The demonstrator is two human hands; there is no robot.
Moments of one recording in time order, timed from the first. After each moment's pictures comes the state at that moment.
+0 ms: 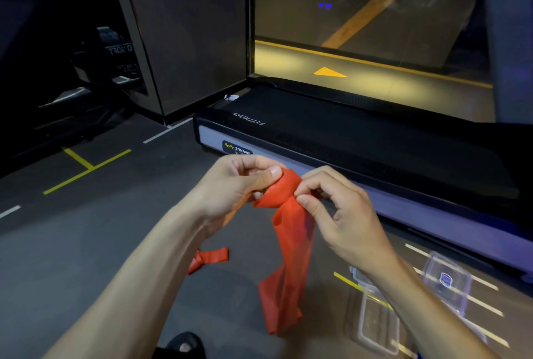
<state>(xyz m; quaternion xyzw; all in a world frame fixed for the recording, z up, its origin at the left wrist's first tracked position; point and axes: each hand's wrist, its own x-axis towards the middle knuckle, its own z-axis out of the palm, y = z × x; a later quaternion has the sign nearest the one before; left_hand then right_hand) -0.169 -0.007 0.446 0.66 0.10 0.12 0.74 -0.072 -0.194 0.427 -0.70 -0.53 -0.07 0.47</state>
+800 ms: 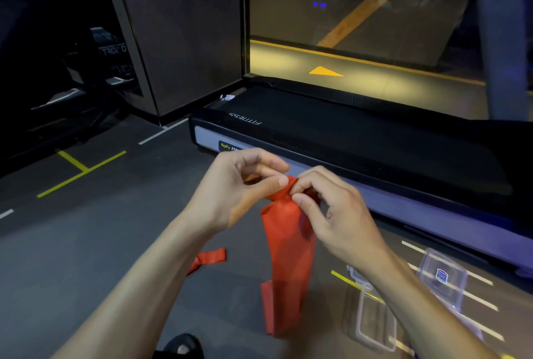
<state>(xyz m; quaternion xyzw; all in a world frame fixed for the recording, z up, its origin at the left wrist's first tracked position) -0.173 -0.021 0.454 0.76 0.04 0.21 0.61 -0.072 -0.194 0.429 -0.72 -0.53 -0.08 0.44</state>
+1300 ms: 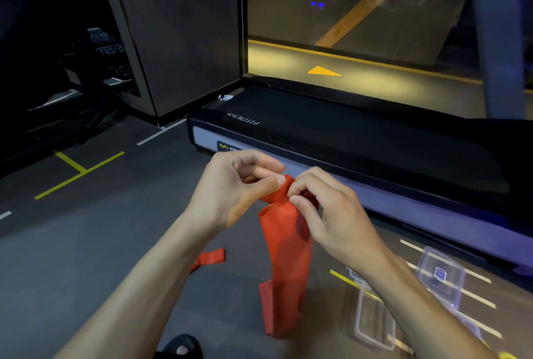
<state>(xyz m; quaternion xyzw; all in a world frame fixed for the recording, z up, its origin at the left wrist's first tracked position) -0.171 -0.026 0.455 0.76 0.09 0.22 0.60 -0.072 -0.195 0.428 -0.74 -0.54 -0.09 0.40</state>
